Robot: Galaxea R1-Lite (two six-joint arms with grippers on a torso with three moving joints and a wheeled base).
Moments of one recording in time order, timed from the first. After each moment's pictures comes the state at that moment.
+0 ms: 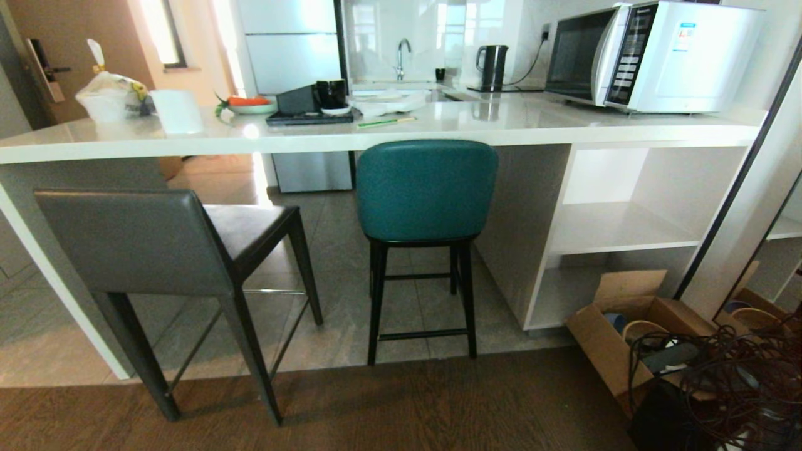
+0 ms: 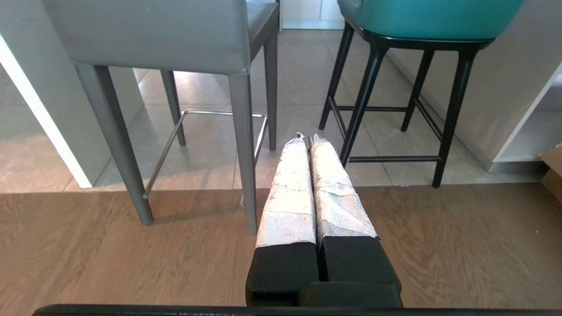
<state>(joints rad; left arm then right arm) 0.00 0.00 0.00 0.00 0.00 -0.02 0.00 0.00 0.00 -0.07 -0.02 0.05</state>
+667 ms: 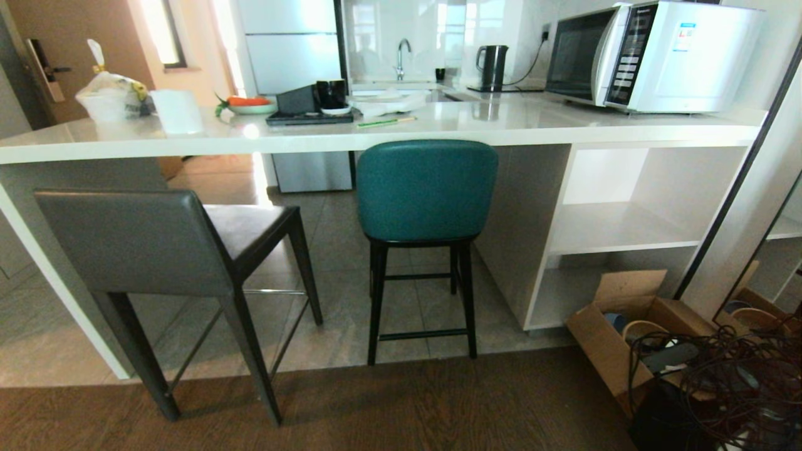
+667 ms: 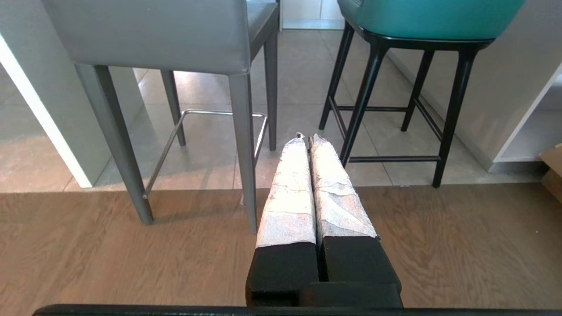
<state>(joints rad) 0.00 0.00 0.00 0.00 0.00 -0.02 0.00 0.00 0.00 -0.07 -0.02 0.05</state>
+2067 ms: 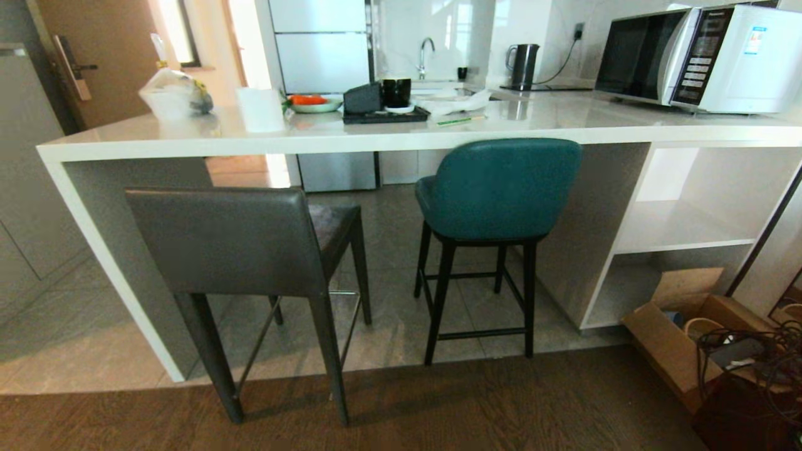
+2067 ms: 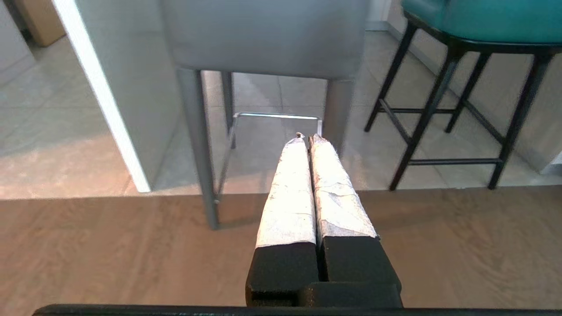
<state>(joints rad) 0.00 0.00 0.00 0.00 0.00 -0.02 0.00 0.00 0.00 -0.07 -0.02 0.05</state>
